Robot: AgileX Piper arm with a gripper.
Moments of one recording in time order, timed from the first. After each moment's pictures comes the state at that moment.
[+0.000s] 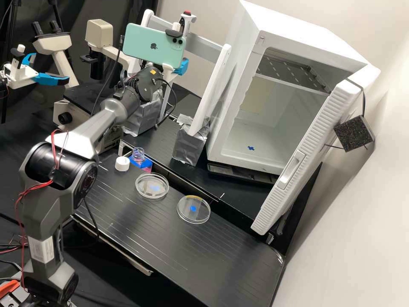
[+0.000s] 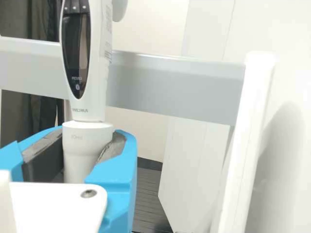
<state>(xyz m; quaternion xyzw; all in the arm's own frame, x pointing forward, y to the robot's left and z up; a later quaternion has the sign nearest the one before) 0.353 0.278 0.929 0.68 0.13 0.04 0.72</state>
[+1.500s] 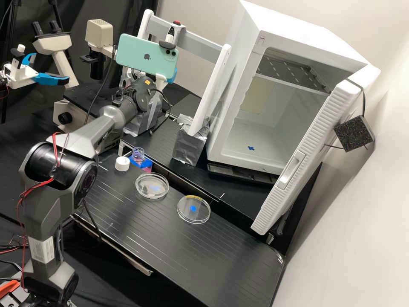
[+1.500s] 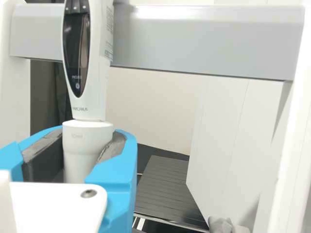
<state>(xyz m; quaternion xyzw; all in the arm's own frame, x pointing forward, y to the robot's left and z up) 0.352 0.262 0.897 0.69 0.17 0.03 0.70</state>
